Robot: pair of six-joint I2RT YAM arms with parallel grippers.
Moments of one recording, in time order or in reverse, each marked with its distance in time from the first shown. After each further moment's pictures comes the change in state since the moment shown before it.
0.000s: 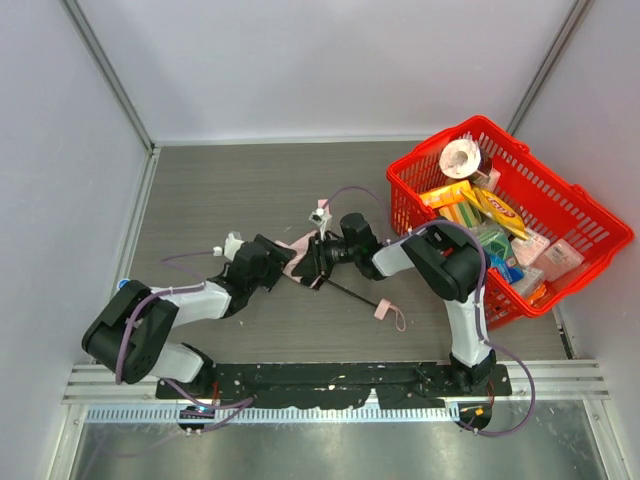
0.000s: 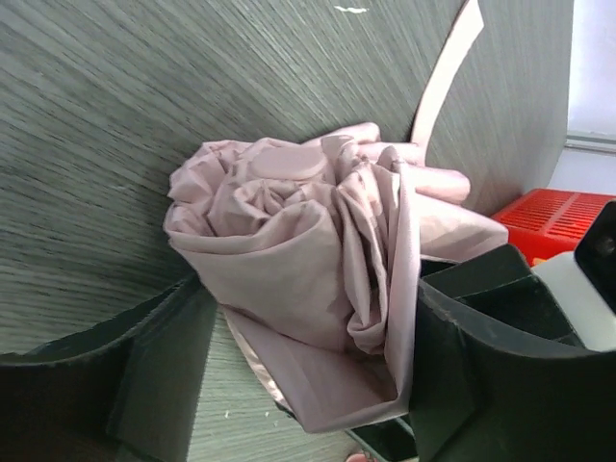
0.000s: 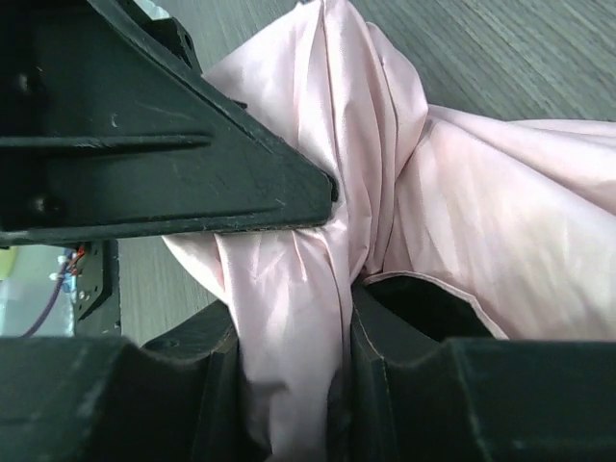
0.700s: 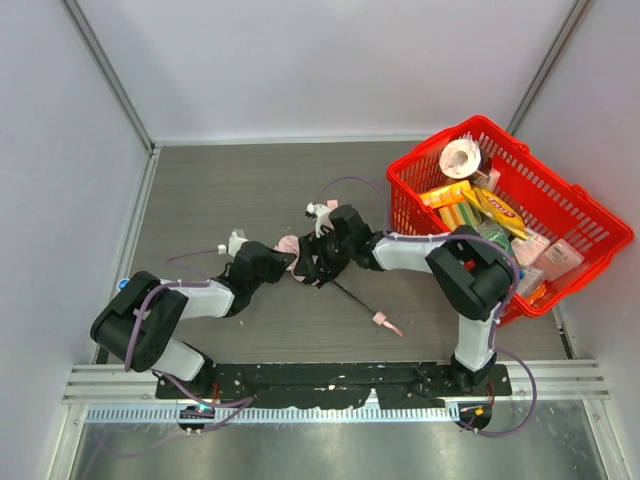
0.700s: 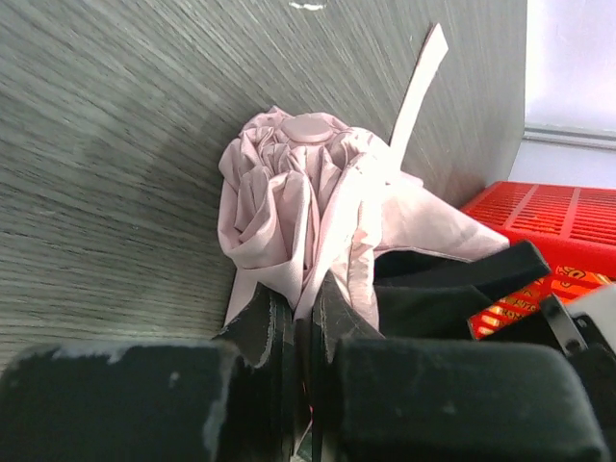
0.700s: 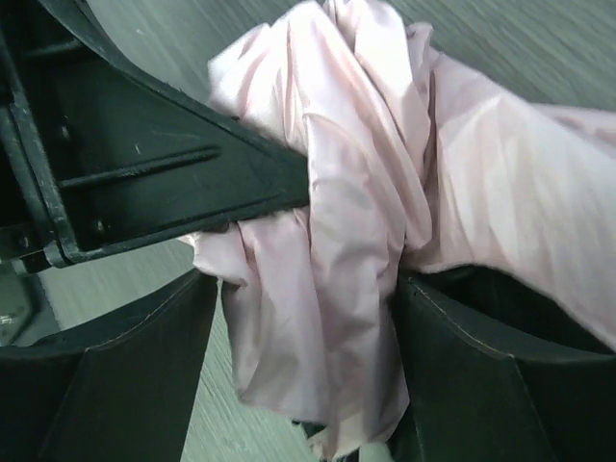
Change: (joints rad) left arm 0.001 0.075 -0.014 0.174 0.026 -0.016; right arm 0.018 -0.144 0.110 -0.464 0.204 -0.134
